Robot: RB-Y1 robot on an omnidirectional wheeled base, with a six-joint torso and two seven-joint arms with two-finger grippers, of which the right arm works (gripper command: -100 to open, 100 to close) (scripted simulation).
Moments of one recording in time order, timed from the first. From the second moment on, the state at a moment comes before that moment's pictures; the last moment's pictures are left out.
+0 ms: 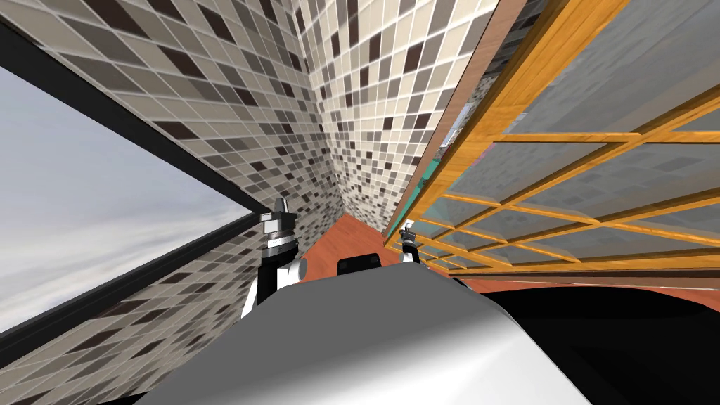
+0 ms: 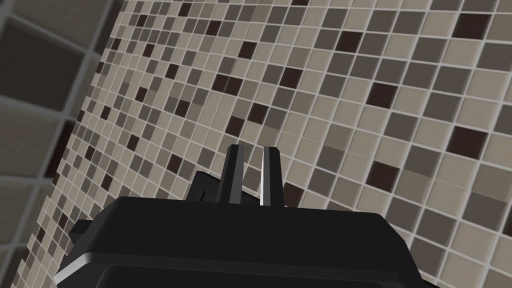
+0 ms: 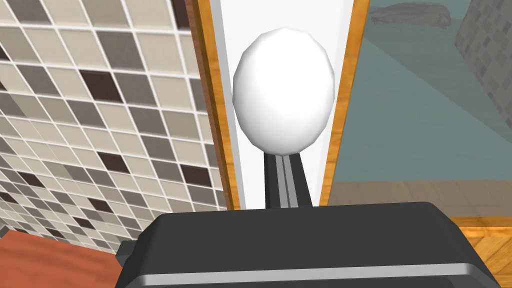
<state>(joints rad) 0.03 -0.27 0.02 -0.64 -0.65 -0.86 -1.43</state>
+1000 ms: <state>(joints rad) 0.05 -0.29 0.02 -0.68 -0.66 -0.89 -1.45</state>
